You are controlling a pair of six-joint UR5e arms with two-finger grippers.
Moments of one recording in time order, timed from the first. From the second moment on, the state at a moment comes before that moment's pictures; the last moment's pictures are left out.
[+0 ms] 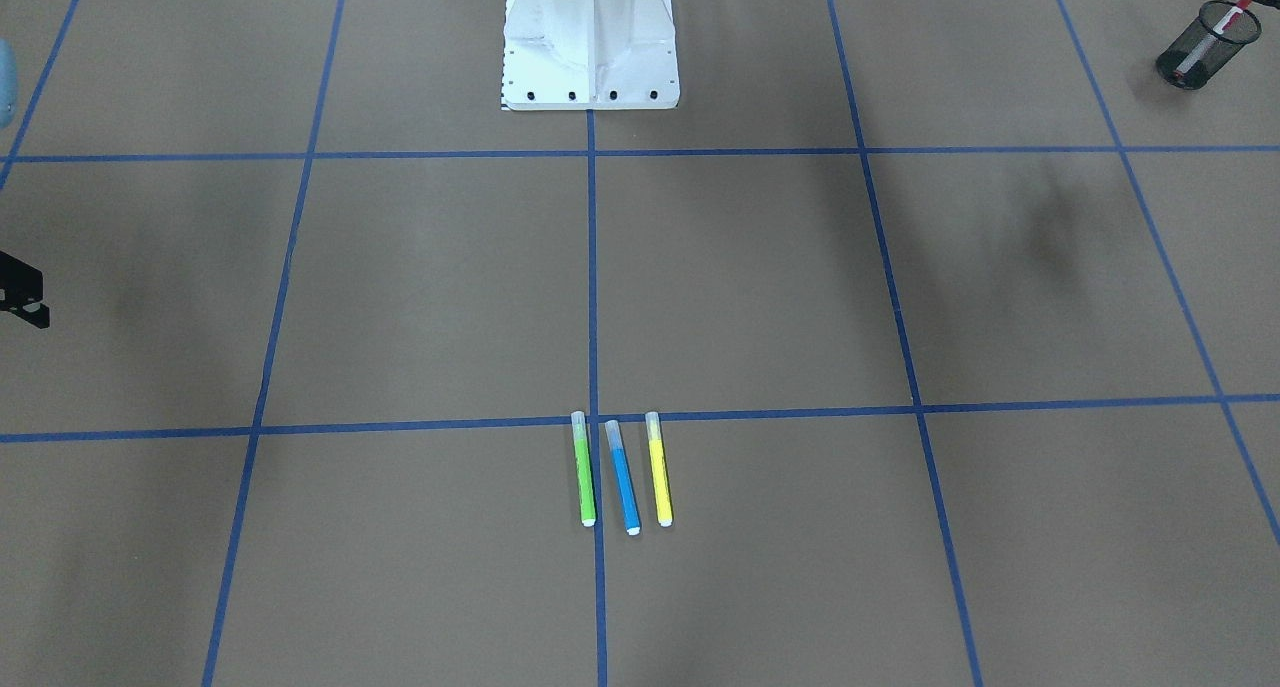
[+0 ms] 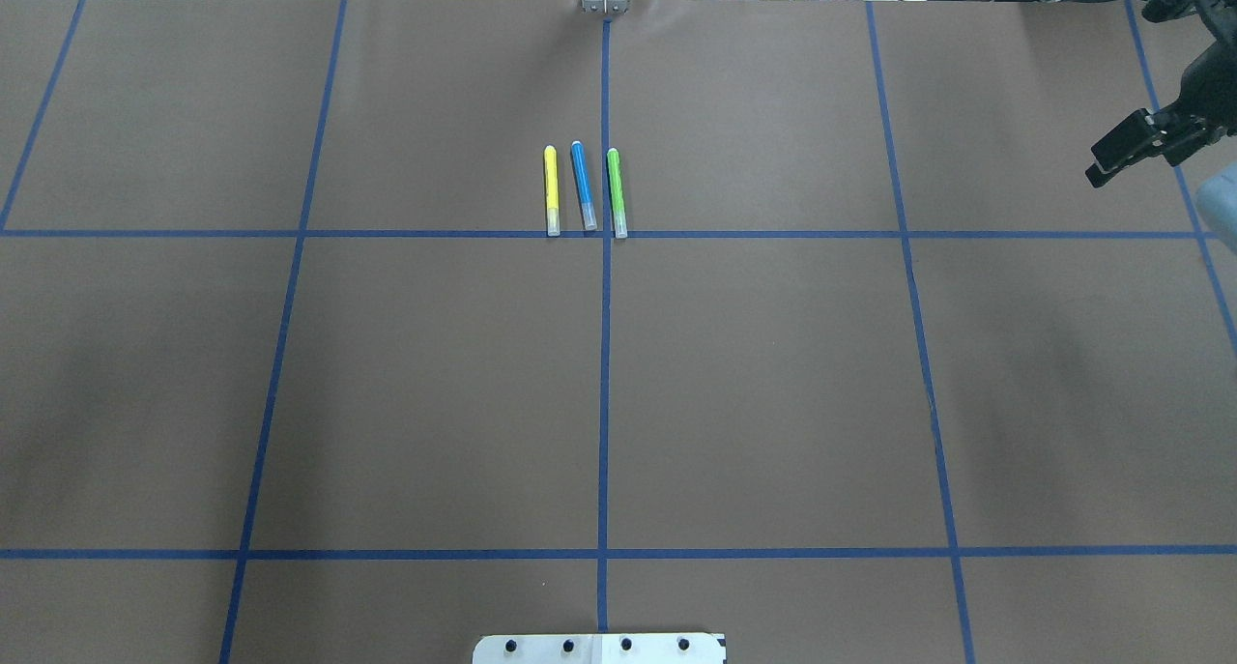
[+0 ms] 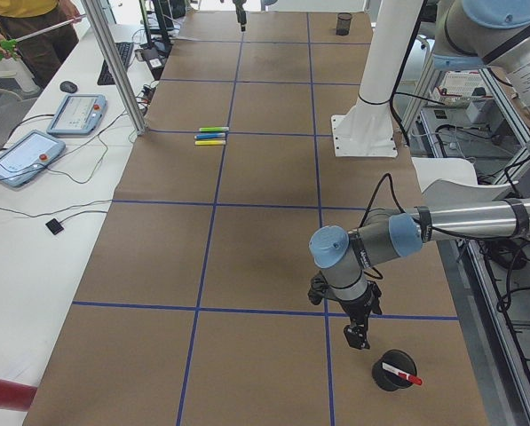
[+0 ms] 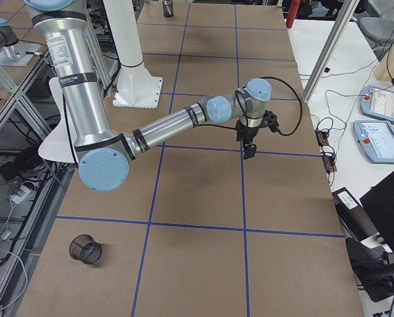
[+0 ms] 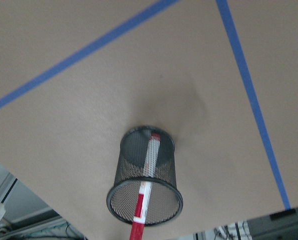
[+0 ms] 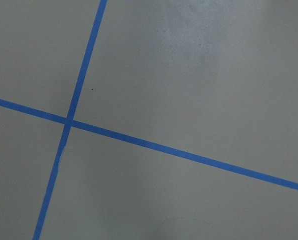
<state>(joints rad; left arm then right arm) -1.46 -0.99 -2.05 -1.29 -2.13 0.58 1.23 -1.32 1.77 -1.72 2.29 0.17</state>
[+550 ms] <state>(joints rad) -1.56 -1.19 -2.04 -1.34 -2.29 0.23 1.17 -1.17 1.69 -1.72 2.29 0.28</state>
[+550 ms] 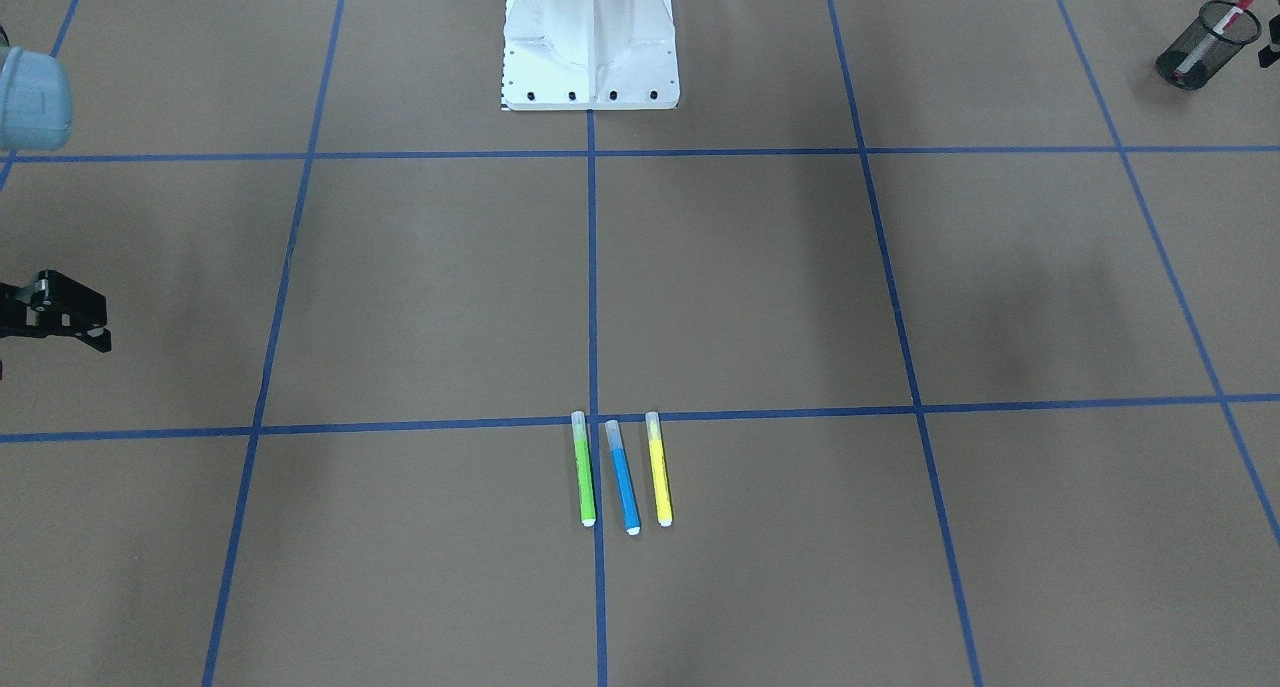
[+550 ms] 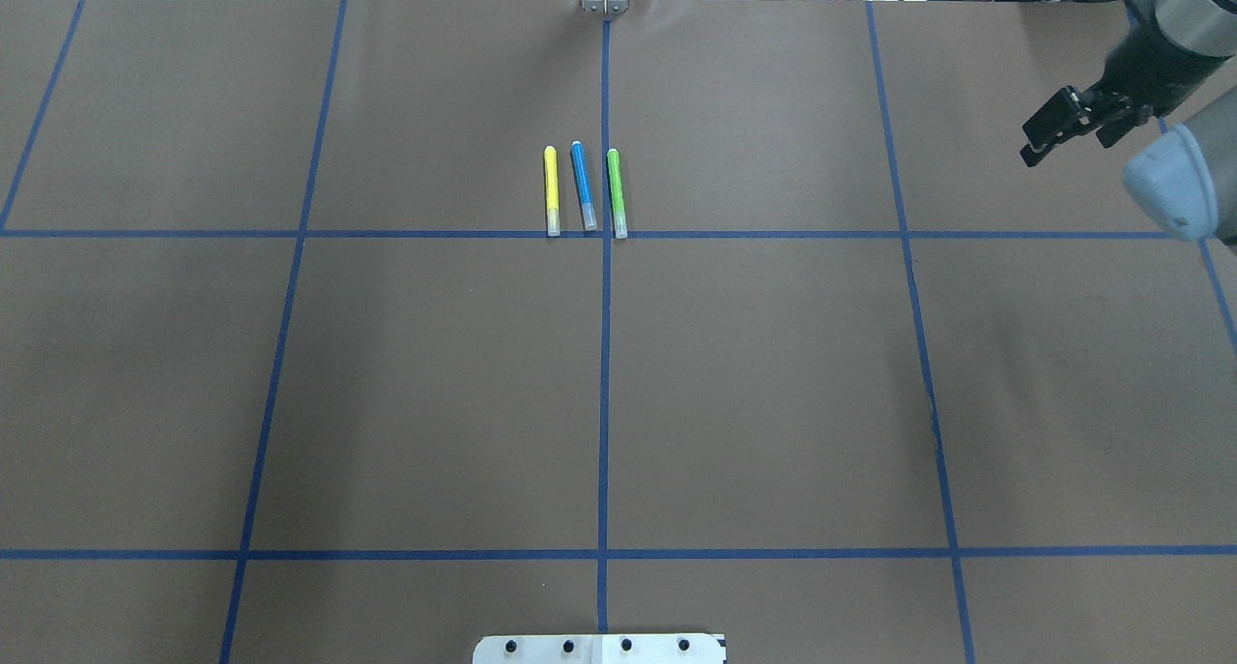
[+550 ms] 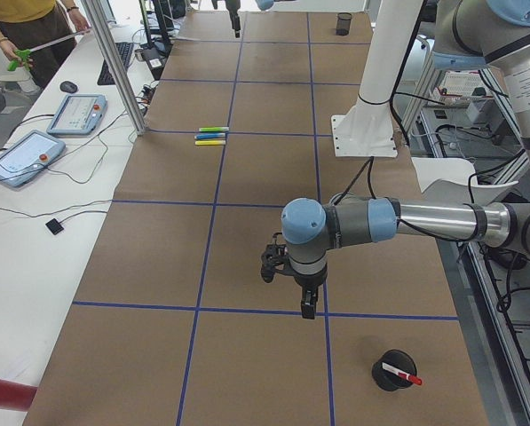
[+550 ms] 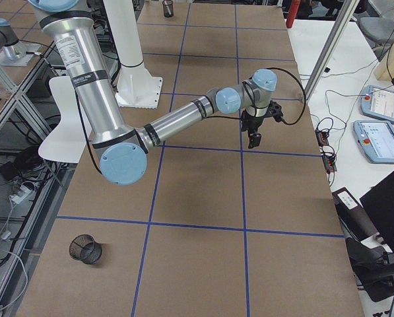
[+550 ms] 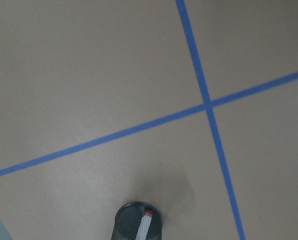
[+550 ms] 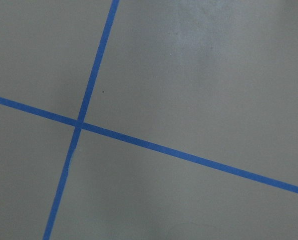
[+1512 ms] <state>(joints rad) -1.56 -1.25 -2.02 -1.37 -2.30 0.19 0.93 -0.78 1.30 -1.40 2.23 0.88</state>
